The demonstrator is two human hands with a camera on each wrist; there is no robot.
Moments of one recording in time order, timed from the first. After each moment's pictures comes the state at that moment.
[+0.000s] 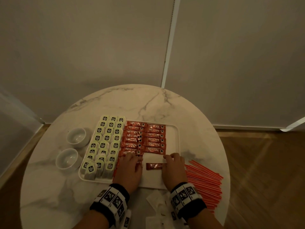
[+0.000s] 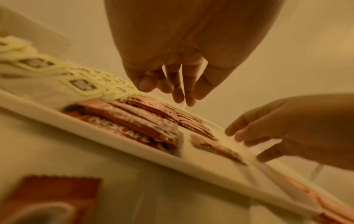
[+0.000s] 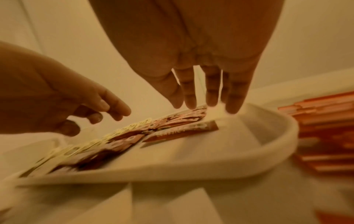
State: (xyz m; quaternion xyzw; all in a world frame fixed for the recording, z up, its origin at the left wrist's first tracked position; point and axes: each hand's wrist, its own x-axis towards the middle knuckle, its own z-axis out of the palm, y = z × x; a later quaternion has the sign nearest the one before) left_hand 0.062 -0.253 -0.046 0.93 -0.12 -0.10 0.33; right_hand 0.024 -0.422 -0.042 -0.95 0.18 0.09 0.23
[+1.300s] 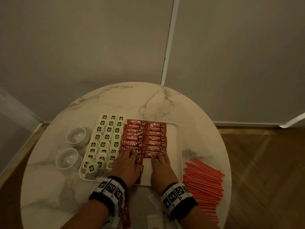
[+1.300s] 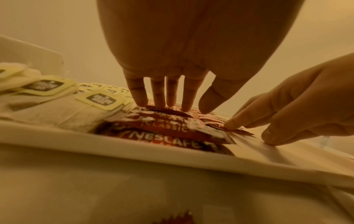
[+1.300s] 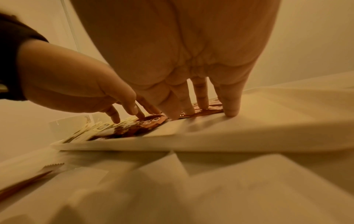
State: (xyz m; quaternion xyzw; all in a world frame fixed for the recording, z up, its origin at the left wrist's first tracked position) left_hand 0.081 -0.241 -0.056 0.97 -0.16 -0.15 0.13; right_hand 0.024 -0.387 -0.022 -0.97 0.02 0.21 0.14
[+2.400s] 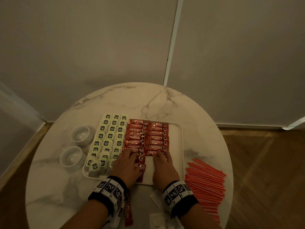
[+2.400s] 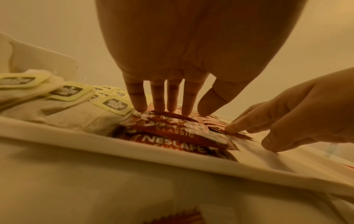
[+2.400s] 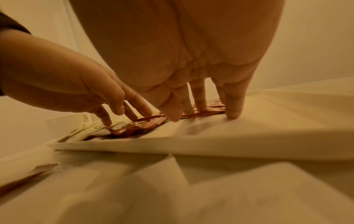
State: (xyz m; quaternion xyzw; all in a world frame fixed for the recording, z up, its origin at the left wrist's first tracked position) left_hand 0.078 -0.231 -0.052 0.96 -0.16 -0.15 0.15; right_hand 0.030 -0.388 -0.050 -0.96 0.05 0.23 0.14
